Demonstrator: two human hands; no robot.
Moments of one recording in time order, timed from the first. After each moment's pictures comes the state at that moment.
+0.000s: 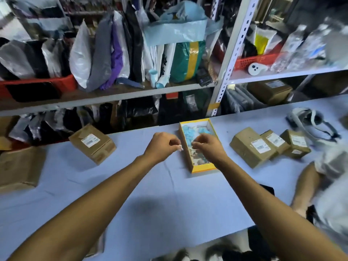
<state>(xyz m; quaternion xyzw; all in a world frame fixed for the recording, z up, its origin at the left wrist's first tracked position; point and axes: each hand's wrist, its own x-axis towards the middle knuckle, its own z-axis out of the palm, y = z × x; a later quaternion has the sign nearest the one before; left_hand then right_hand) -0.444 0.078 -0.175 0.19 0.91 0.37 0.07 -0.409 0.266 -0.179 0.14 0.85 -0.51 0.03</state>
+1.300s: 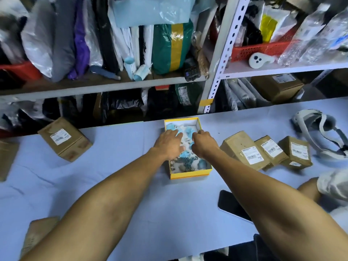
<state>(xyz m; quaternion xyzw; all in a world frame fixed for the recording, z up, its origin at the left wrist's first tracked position) -0.526 0.231 -0.241 0.24 0.95 0.04 0.17 -0.510 0.386 -0.245 0.00 0.99 -0.07 0.15</state>
